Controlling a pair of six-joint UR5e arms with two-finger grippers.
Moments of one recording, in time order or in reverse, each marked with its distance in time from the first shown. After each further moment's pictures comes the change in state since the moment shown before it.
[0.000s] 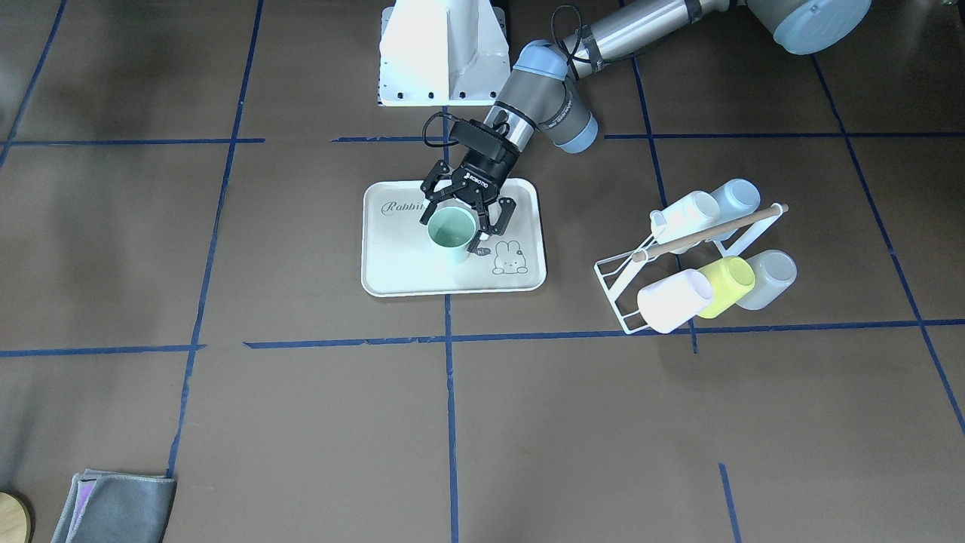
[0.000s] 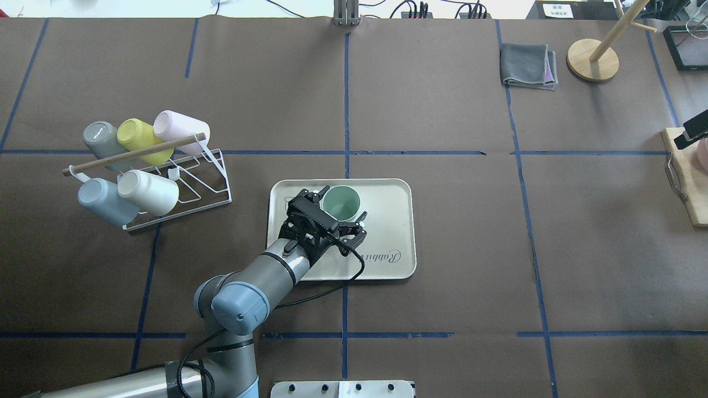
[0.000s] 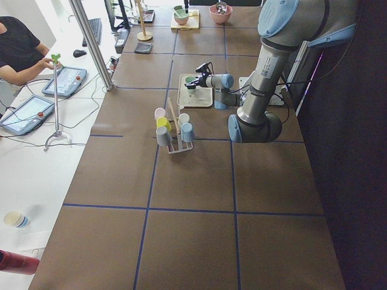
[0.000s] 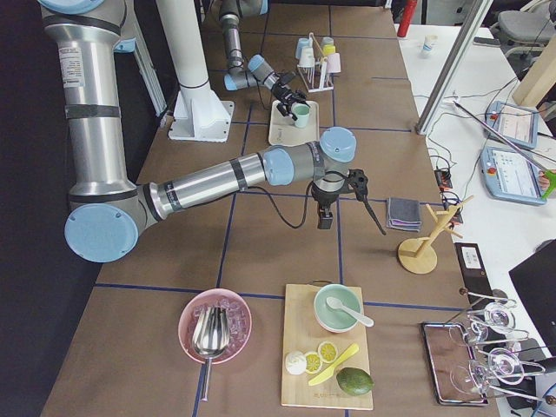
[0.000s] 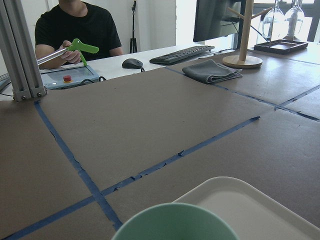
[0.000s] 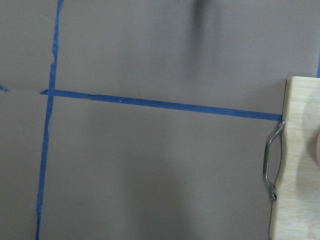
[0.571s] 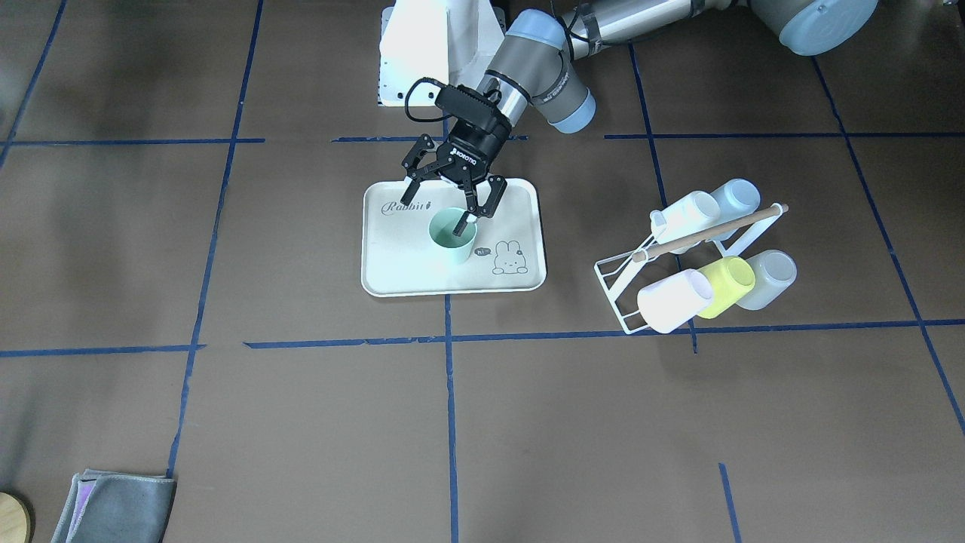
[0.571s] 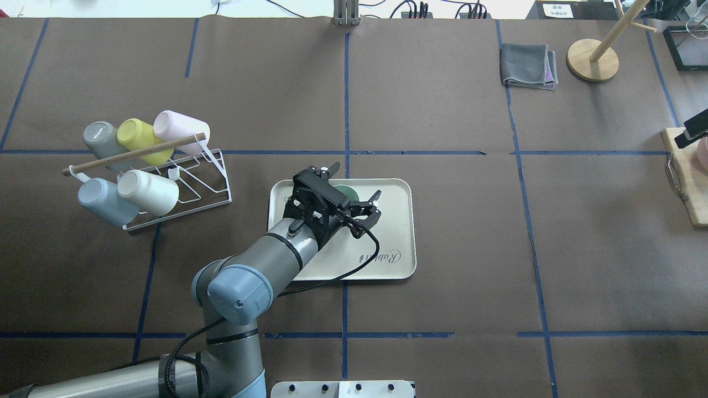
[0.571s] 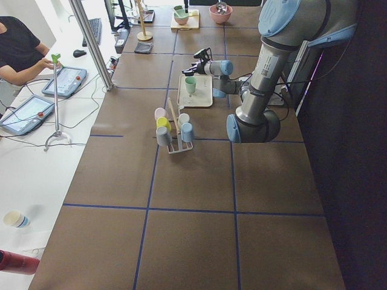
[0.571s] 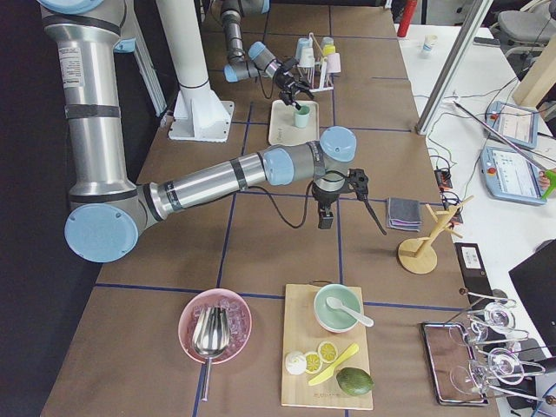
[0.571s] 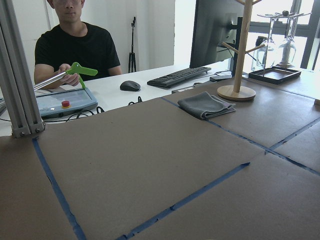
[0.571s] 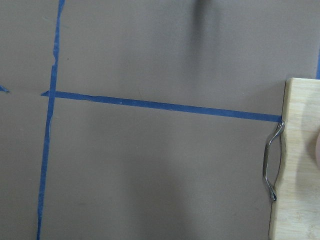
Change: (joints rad) left arm -0.052 0.000 -0.212 0.198 -0.042 0.001; right arm 0.004 0.002 0.002 0.000 0.001 0.001
